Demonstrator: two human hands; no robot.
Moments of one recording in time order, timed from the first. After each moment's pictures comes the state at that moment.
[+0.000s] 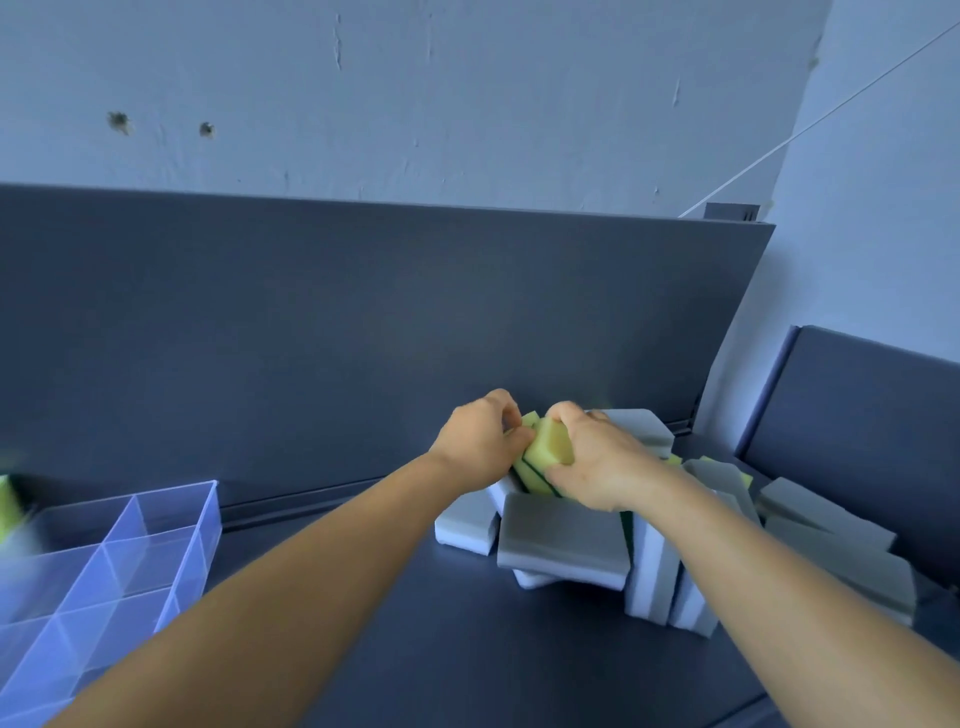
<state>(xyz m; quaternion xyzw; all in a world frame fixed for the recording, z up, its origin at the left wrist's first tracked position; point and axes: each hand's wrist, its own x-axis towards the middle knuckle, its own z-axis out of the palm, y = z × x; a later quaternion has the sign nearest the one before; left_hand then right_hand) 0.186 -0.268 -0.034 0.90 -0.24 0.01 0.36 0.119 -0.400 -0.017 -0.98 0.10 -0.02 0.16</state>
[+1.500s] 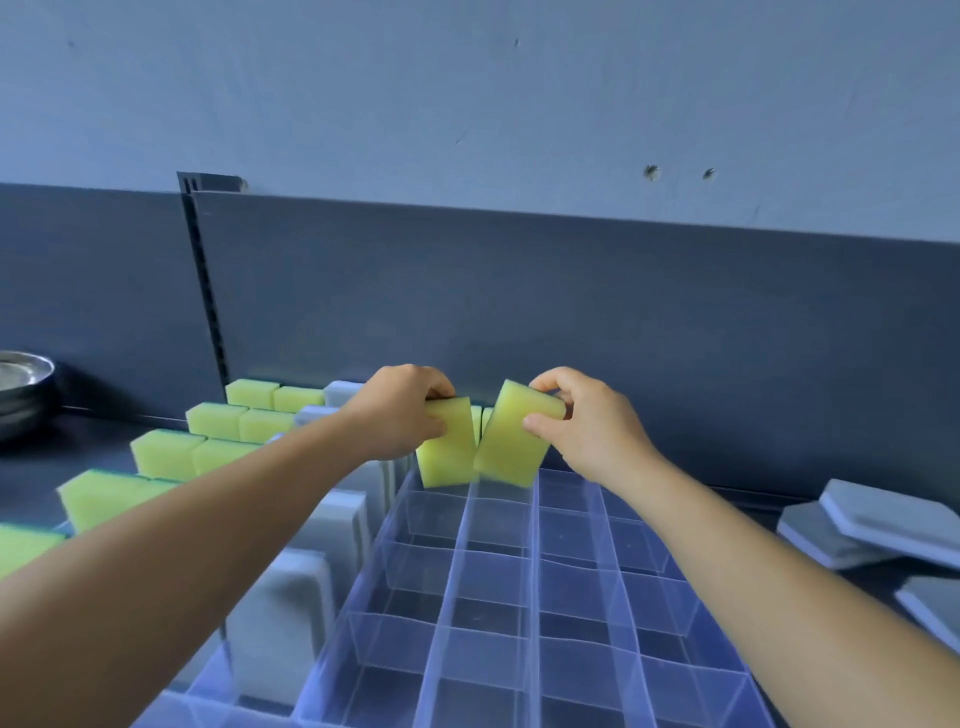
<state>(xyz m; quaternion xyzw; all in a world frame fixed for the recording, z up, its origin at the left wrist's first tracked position) 0.084 0.187 0.009 0.98 0.00 0.11 0.19 0.118 -0.011 -0.006 -0.90 -0.20 -0.11 0.37</state>
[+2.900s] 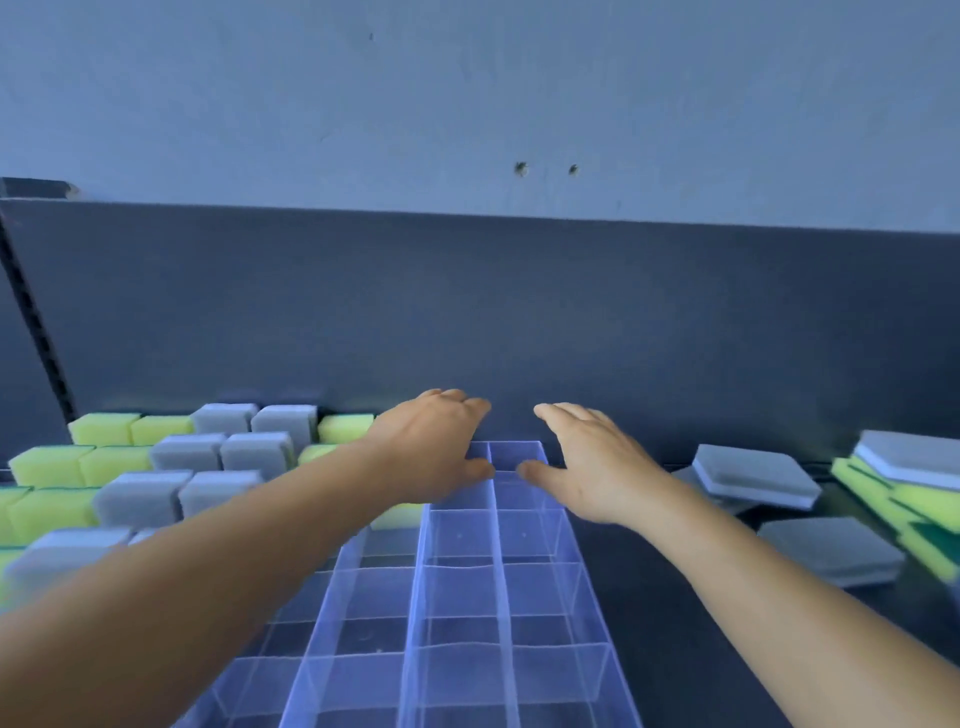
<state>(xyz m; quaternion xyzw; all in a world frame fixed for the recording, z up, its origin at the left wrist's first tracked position) 0.098 0.068 0.005 0.98 -0.16 0.10 0.01 0.097 -0.108 -0.011 -0.98 -0.16 -0.06 0.14</state>
